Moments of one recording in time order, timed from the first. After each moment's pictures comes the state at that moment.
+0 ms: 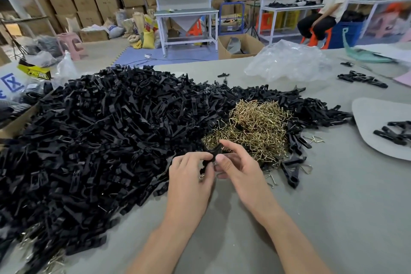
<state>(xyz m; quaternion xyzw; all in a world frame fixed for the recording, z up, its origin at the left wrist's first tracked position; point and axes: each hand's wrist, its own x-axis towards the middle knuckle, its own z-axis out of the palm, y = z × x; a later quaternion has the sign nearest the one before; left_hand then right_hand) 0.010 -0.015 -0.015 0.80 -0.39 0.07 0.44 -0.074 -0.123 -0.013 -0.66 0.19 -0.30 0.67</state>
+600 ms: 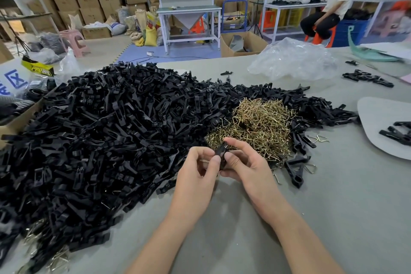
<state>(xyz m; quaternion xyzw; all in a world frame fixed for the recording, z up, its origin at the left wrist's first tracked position) 0.013 -0.018 -0.009 0.71 -0.32 -0.10 0.62 -0.072 -0.128 -0.009 -0.60 0.18 -0.29 0.72</state>
